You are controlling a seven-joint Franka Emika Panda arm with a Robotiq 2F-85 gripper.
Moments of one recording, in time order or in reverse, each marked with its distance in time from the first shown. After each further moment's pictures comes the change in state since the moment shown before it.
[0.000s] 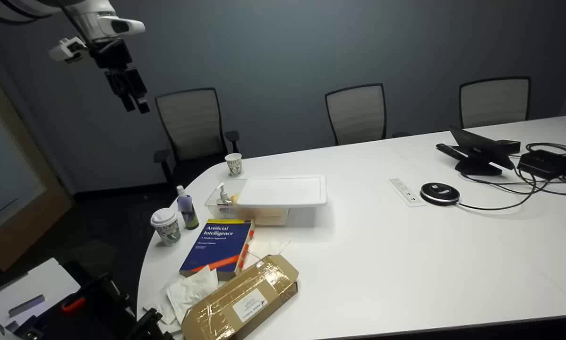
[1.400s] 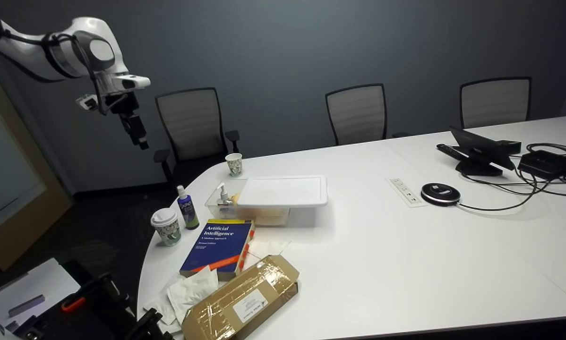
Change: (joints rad) arm 0.125 0.401 0.089 0.112 -0.123 0.176 0.421
